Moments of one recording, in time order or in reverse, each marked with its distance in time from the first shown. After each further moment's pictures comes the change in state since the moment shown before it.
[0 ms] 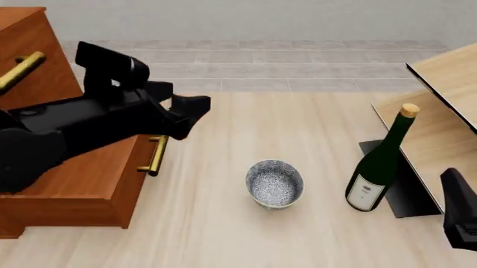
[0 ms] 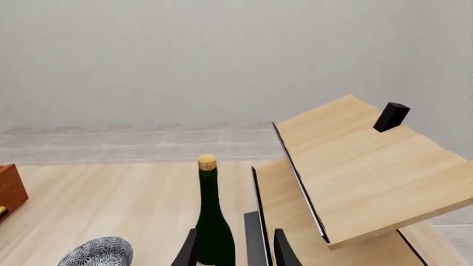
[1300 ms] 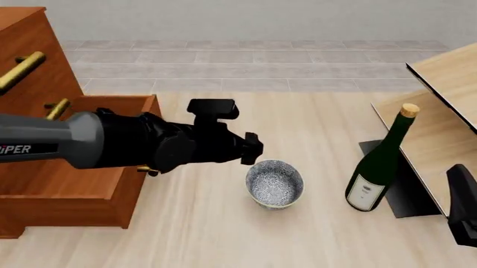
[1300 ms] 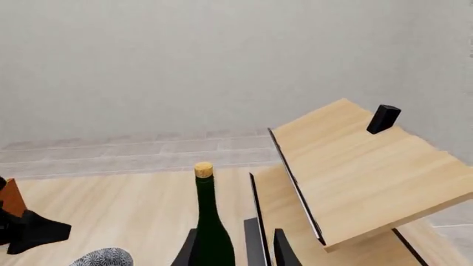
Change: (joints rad) left arm -0.086 0.585 -0.240 0.041 -0.319; right arm -0.020 0.000 -0.004 -0.024 0.032
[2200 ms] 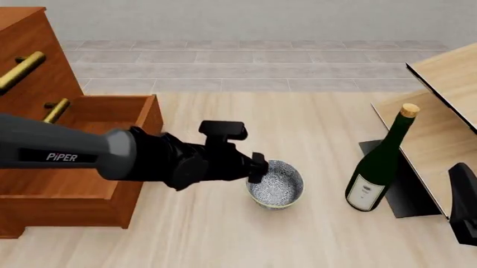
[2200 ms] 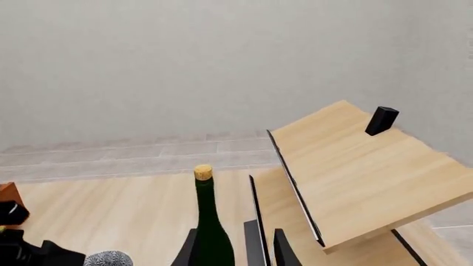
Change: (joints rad) left arm -0.032 0.116 0.020 -0.078 -0.041; right arm -0.004 0.000 -0.004 -0.005 0.005
